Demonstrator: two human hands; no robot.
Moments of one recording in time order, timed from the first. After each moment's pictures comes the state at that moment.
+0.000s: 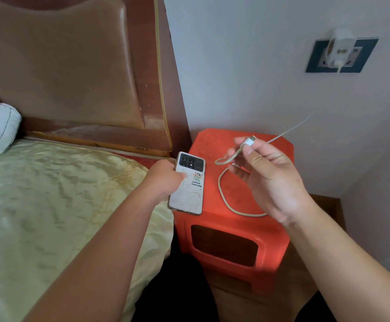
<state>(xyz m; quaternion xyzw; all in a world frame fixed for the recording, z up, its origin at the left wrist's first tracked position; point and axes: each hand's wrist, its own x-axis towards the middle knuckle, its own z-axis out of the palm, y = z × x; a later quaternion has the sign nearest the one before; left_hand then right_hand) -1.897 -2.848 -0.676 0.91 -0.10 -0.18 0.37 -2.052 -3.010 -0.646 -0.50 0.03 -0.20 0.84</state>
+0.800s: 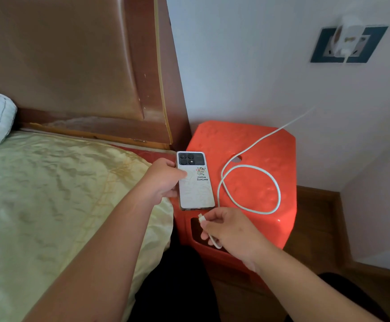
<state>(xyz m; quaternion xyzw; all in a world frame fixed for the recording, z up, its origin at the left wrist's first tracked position) -1.905 -2.844 -0.689 0.82 -0.01 -0.26 0.51 -2.081 -2.943 -0.715 -0.68 0.22 0.07 0.70</state>
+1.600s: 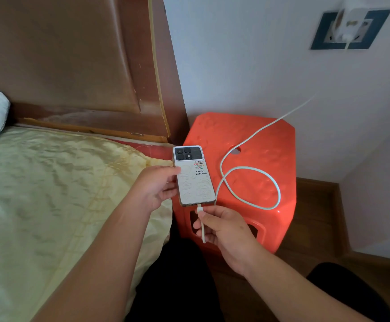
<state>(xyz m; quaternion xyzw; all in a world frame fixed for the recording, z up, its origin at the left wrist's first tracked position) -1.914 -2.827 -0.709 0.72 0.08 -0.31 0.62 -2.082 -2.923 -0.735 -0.51 0.26 0.02 0.82</state>
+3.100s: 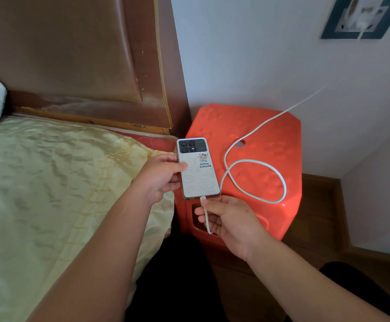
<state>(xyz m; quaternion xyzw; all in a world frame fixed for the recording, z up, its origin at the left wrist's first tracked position) -1.917 -2.826 -0.708 0.74 0.02 -0.29 0.60 -2.072 -2.928 -0.730 -0.45 0.32 0.04 0.83</state>
